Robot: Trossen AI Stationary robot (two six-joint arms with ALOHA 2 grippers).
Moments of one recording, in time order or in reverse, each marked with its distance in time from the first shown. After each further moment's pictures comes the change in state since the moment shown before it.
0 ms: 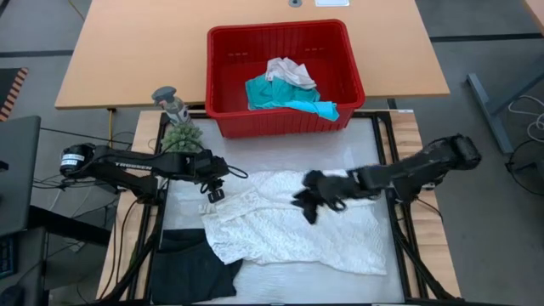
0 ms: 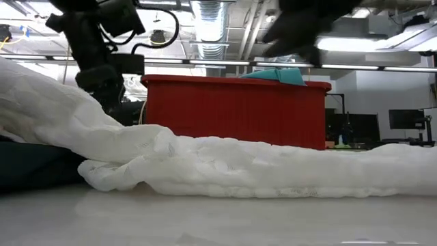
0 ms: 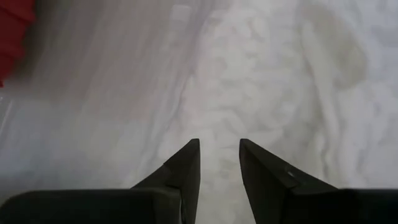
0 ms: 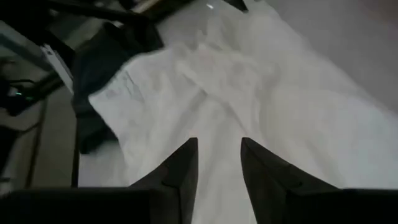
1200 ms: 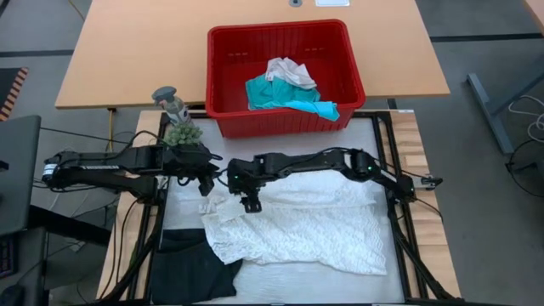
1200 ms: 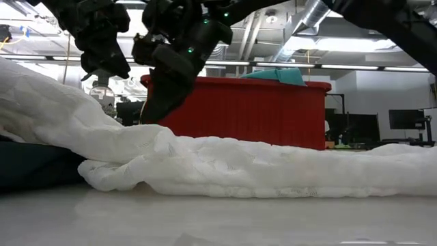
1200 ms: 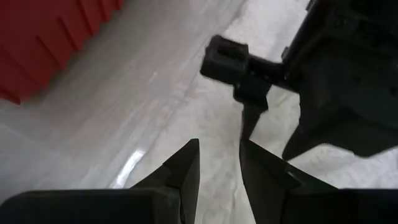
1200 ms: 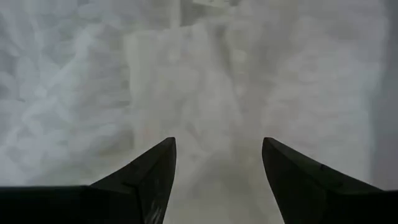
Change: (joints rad) left arm -0.001 -0.349 0.031 -0.022 0.061 -0.242; right arm -0.220 1.002 1.222 -0.660 -0.310 -0.814
